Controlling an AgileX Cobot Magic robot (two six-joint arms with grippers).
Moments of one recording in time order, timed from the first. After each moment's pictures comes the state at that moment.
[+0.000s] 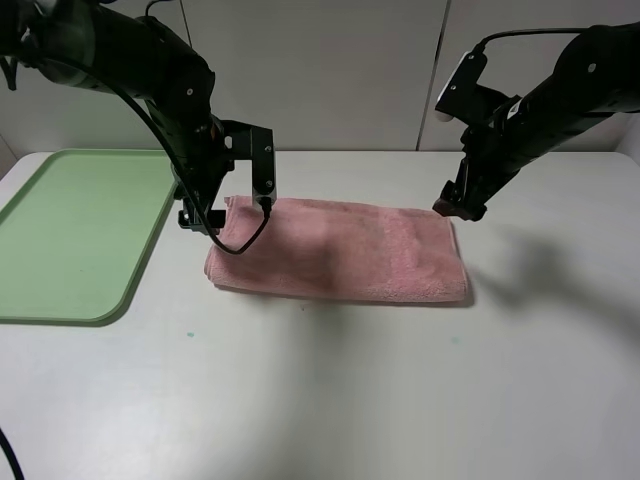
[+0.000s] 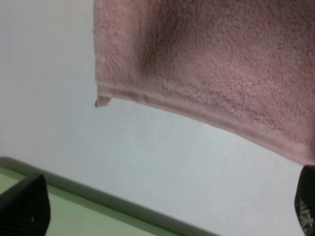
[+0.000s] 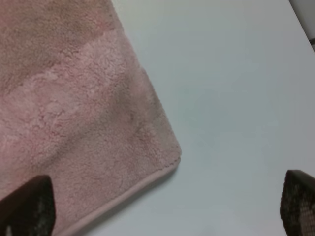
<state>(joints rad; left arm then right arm) -0.50 2.01 -1.36 0.44 0.62 0.69 0.26 1.74 -1.04 0.11 0.38 -0.93</state>
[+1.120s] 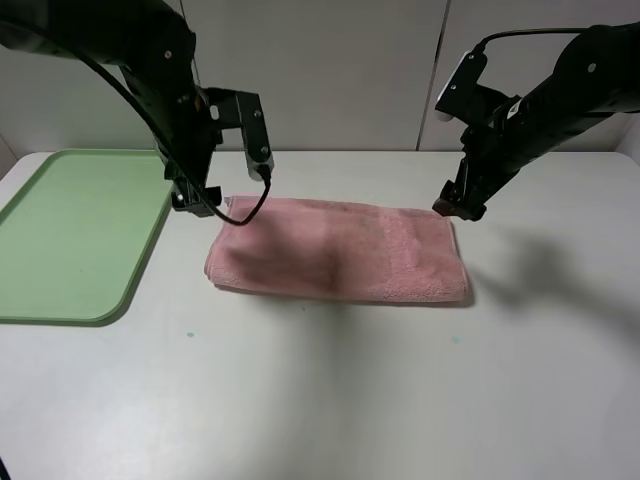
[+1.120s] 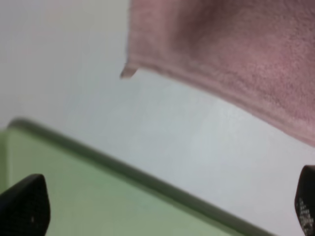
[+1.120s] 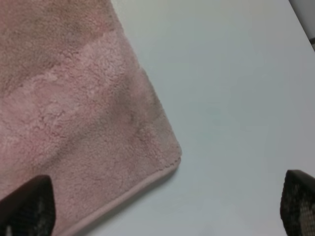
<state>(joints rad) -0.50 1.89 -1.36 0.44 0.71 0.52 0.26 1.74 -1.04 0.11 0.38 -0.93</state>
